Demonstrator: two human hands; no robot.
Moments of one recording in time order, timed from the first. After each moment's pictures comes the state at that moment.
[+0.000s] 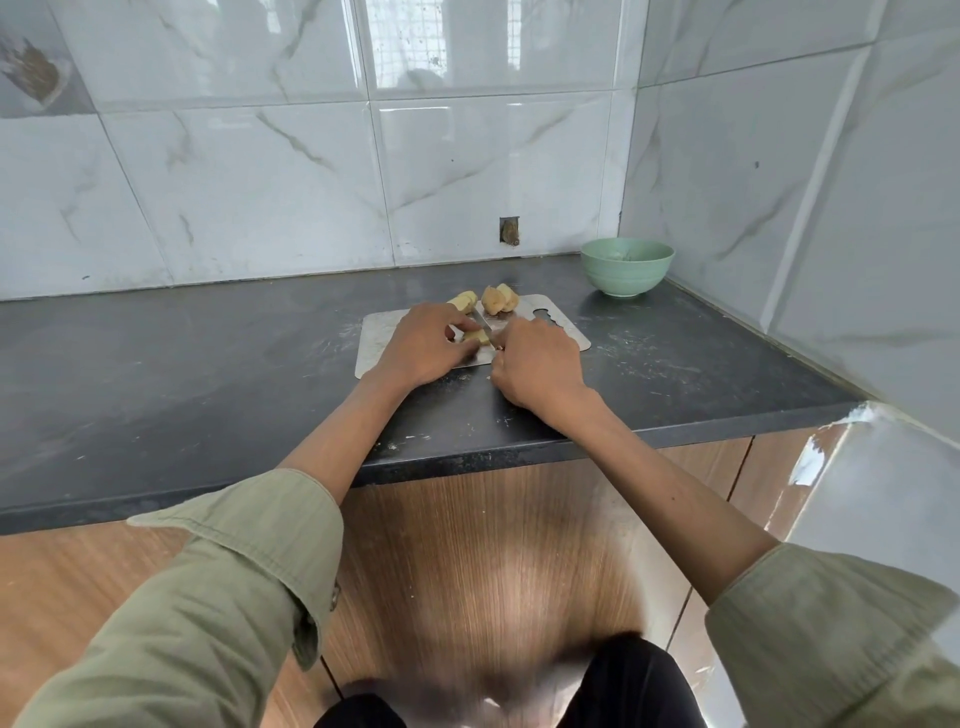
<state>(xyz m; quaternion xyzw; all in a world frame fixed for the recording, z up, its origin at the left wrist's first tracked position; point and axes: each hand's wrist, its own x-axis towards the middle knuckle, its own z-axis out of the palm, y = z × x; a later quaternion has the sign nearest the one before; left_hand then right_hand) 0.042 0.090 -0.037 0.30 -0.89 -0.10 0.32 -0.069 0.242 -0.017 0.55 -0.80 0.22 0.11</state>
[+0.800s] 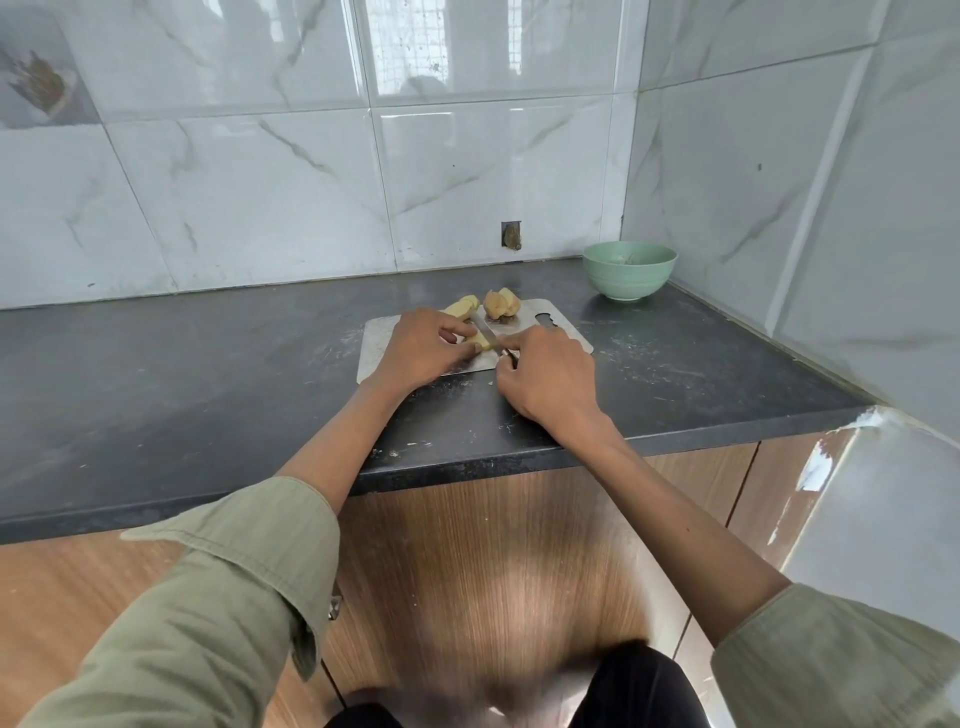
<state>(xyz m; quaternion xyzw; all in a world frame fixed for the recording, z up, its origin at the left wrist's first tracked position) 0.046 0.094 -0.032 0.35 -0.85 -0.19 0.34 -0.076 0.247 -0.031 0.52 -0.79 0.31 0.09</state>
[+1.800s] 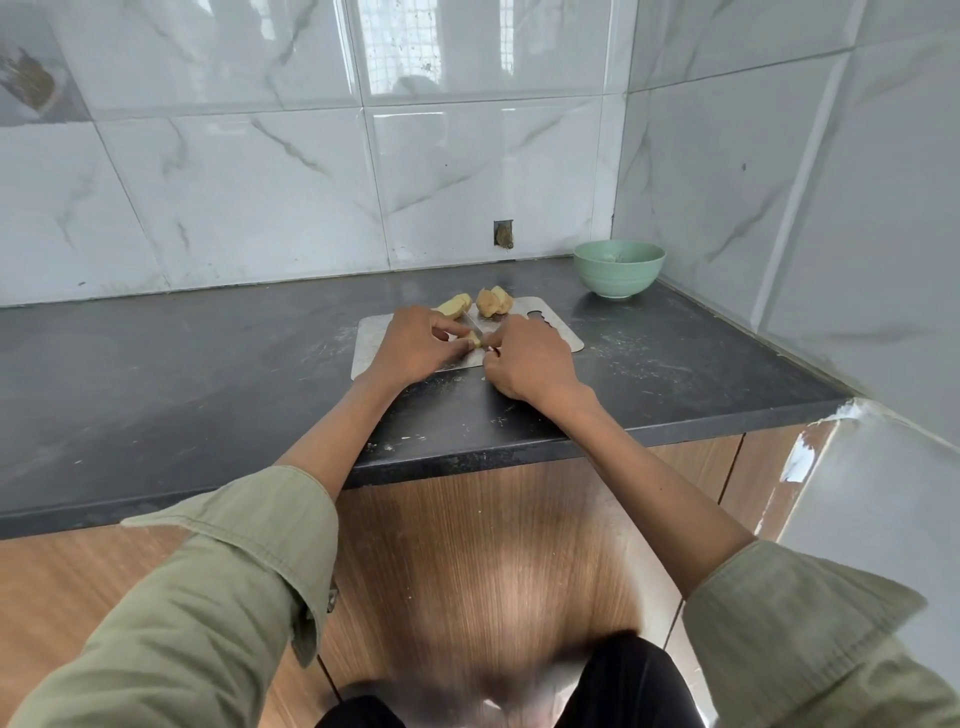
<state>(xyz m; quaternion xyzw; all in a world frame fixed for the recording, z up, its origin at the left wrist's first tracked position) 0.049 0.098 -0.031 0.33 -0.86 -0.20 0.34 -0.075 0.239 -0.016 0.56 -0.79 0.27 0.03</state>
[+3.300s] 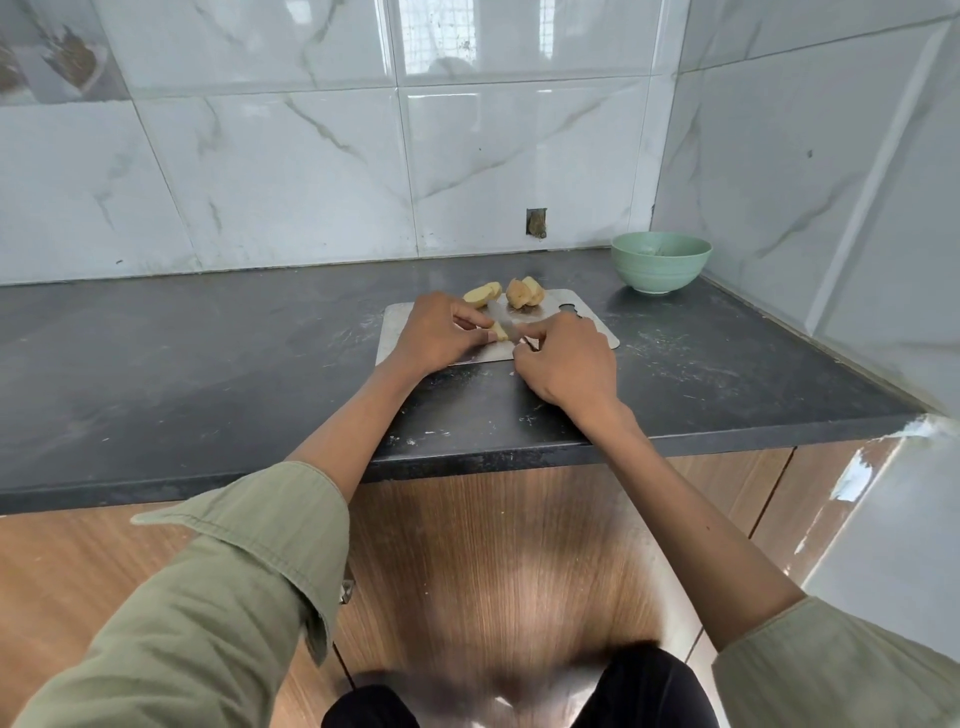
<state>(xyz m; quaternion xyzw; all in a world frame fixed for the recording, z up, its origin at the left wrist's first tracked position) 0.050 0.083 -0.034 0.34 -0.84 -0.23 0.36 -0.077 0.243 -0.027 0.52 -0.77 0.36 0.02</state>
